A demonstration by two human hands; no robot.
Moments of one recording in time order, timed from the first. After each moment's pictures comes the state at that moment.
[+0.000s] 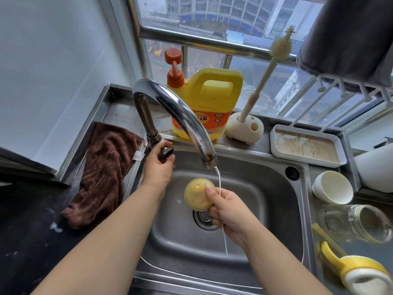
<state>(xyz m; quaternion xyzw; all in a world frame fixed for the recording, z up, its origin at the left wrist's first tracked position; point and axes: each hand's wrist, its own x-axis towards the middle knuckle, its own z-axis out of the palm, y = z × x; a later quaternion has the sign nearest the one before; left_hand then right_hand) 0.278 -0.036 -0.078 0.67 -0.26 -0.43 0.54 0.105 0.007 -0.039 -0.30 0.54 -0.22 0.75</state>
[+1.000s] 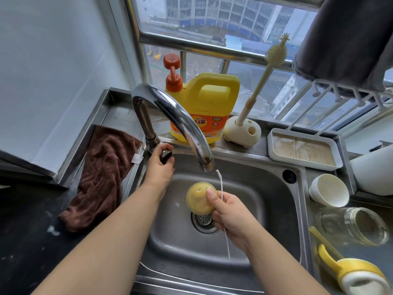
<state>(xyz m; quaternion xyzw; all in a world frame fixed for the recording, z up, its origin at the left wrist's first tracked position) 0.276 -0.043 -0.083 0.68 -0.28 -0.44 0.51 0.097 0.007 -0.037 -0.33 0.55 -0.22 0.74</state>
